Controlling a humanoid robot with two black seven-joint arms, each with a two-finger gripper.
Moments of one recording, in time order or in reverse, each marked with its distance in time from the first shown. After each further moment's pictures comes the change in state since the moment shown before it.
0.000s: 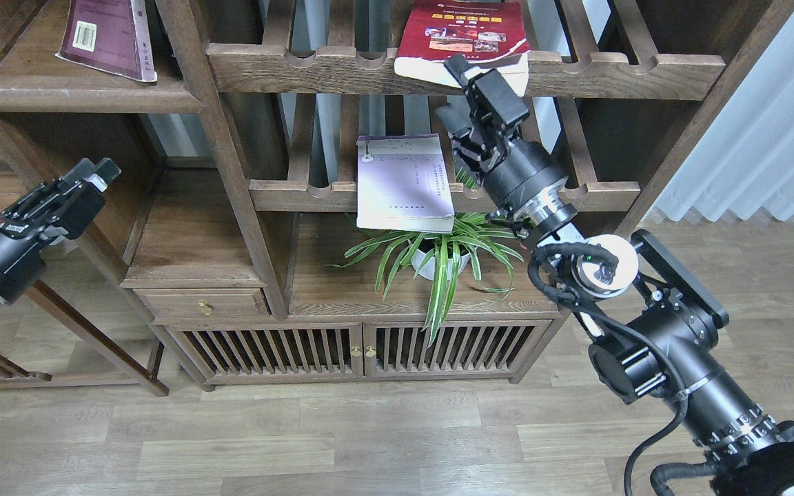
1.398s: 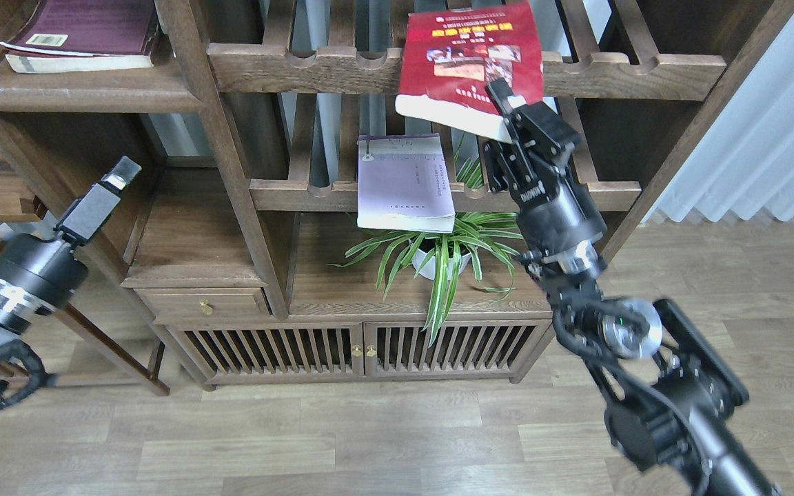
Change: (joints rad) left arm 0.000 -0.217 0.116 -0.005 -0.444 0.000 0.011; right arm -0.456 0.014 0.050 0.261 0.092 0.378 -0.047
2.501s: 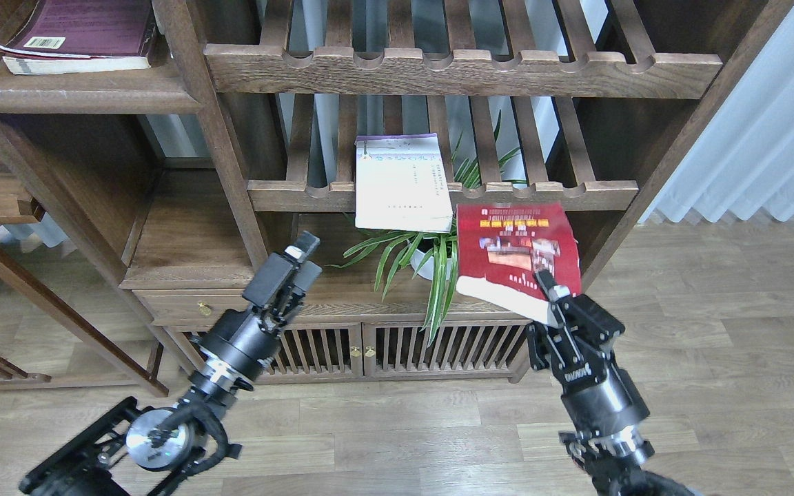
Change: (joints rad) left arm 0.072 -0.349 0.342 -0.002 -0.138 0.000 -0.013; right arm -0.468 -0.060 0.035 -0.040 0.171 0.012 -0.229
